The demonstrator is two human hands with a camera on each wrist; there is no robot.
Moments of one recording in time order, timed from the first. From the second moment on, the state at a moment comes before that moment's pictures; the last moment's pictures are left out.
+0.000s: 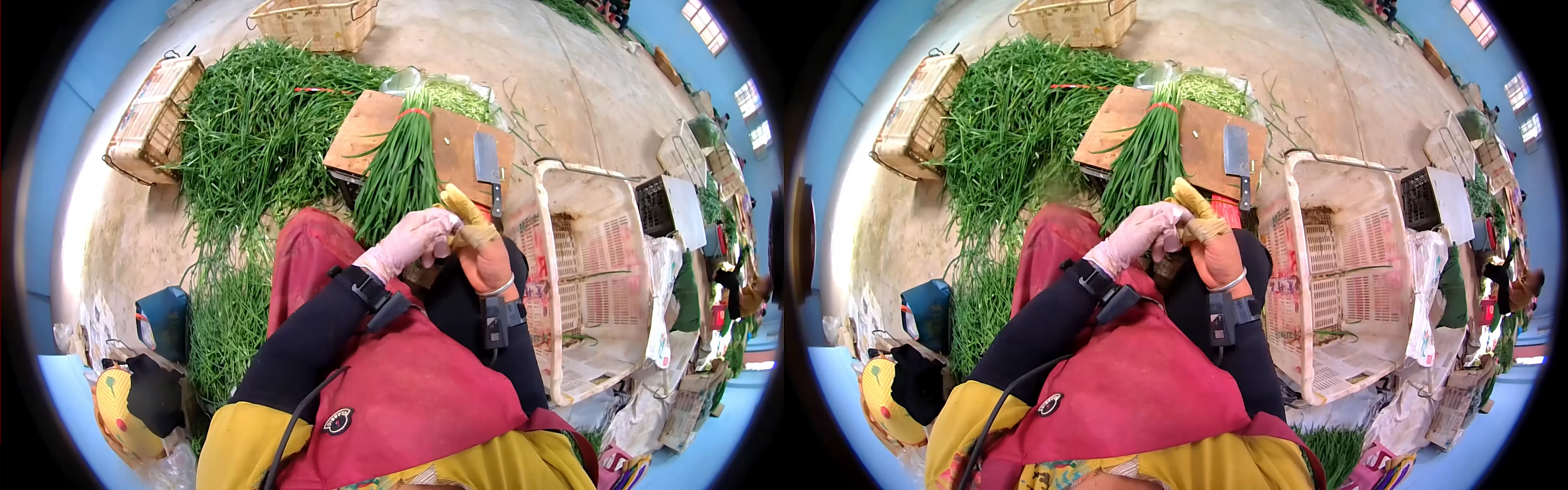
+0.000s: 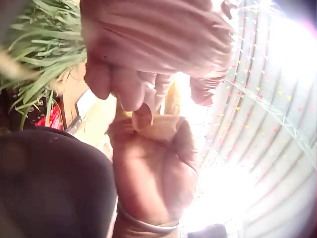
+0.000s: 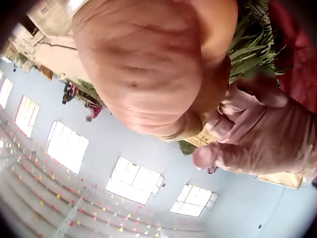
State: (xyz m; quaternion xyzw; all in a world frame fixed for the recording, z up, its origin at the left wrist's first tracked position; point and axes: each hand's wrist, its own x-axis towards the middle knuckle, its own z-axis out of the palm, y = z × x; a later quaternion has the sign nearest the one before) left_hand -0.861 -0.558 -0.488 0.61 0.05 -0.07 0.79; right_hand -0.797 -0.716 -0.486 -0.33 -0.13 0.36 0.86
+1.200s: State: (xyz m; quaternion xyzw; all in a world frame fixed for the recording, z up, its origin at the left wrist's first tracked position) left_hand -0.866 -0.579 -0.510 0.50 0.17 0.14 0.84; right_hand -0.803 -0.701 -0.498 -0.61 -0.27 0.25 0.70
